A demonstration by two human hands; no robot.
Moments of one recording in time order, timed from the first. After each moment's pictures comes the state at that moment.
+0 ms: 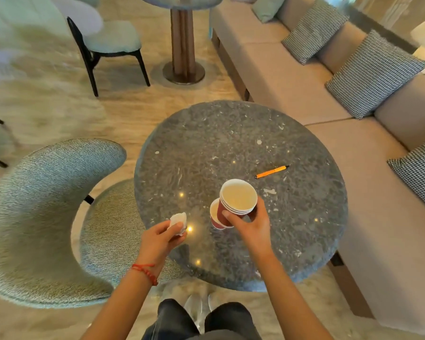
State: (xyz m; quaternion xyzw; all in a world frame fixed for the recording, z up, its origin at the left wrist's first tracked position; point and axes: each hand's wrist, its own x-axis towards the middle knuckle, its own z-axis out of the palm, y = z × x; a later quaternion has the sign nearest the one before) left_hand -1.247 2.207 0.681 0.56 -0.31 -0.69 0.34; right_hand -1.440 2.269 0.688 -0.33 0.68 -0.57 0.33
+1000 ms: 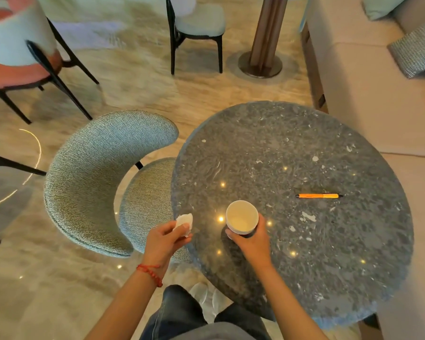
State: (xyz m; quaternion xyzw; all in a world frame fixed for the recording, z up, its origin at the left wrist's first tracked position) left_hand -1.244 2.236 0.683 0.63 -0.20 -0.61 0.44; right_hand -1.447 2.240 0.622 -0.42 0.67 -0.41 0.45
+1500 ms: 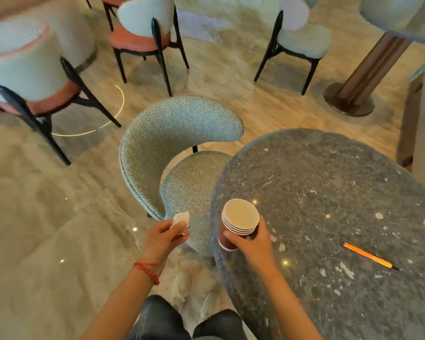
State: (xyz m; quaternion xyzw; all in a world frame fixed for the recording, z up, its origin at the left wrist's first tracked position) left_hand -1.210 2.305 0.681 0.65 -0.05 -0.50 0.57; right_hand -1.405 2.228 0.660 -0.54 0.50 -0.31 0.60
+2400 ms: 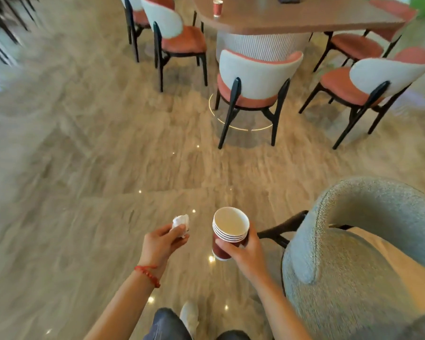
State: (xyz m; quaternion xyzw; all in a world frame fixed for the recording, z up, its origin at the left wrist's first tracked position) left_hand -0.944 2.589 0.687 0.60 0.21 -0.21 0.74; right_hand -1.021 2.408 0.668 -0.71 0.22 -0.03 0.67
